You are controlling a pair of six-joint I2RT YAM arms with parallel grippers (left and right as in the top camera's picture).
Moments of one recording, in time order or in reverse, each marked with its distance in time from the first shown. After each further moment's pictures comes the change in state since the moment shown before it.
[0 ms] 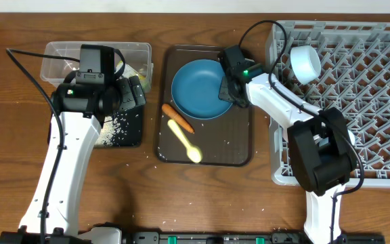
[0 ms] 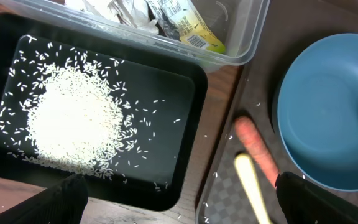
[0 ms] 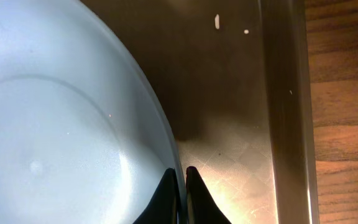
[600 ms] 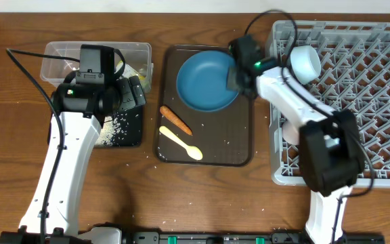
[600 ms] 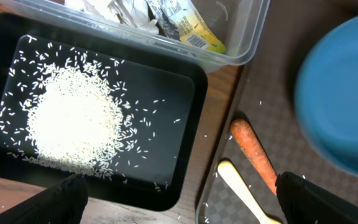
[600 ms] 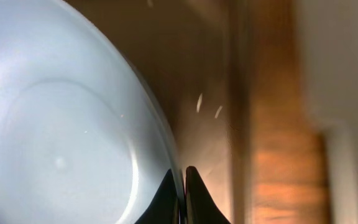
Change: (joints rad) left arm 0.000 0.000 0.000 0.000 0.000 0.000; right arm -0.078 -0.069 0.064 0.024 -0.005 -0.204
